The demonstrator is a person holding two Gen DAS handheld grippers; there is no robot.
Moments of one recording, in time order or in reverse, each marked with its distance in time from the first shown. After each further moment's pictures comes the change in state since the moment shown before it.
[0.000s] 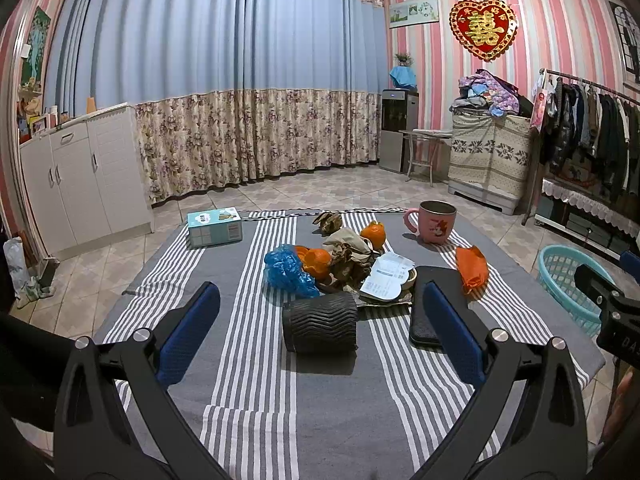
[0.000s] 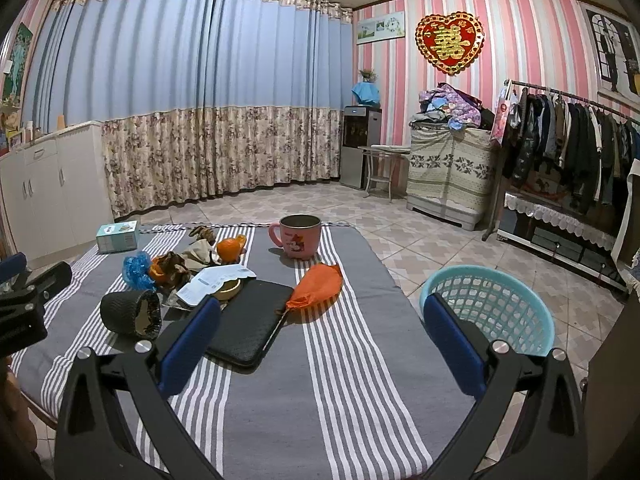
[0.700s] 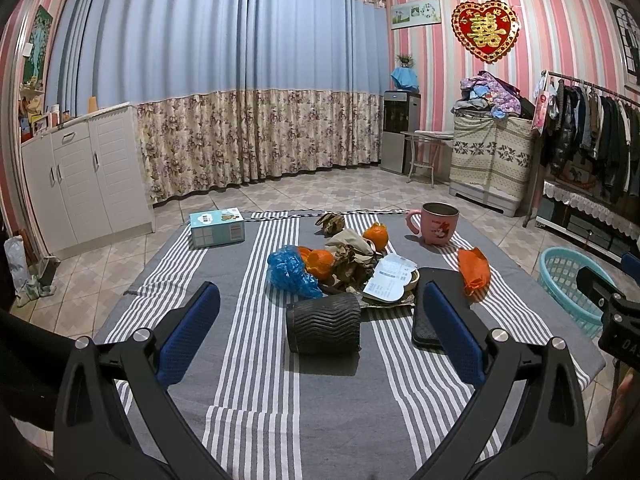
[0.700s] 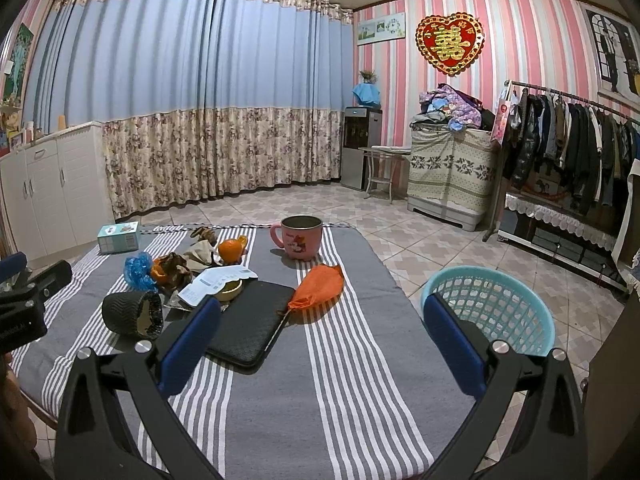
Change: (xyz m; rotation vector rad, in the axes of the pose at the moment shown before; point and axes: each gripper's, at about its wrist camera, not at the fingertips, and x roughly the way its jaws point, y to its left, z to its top) left arm 0.000 0.001 0.001 -0.006 0.000 0.003; right arm 0.000 0.002 0.001 -0.002 0.001 -0.002
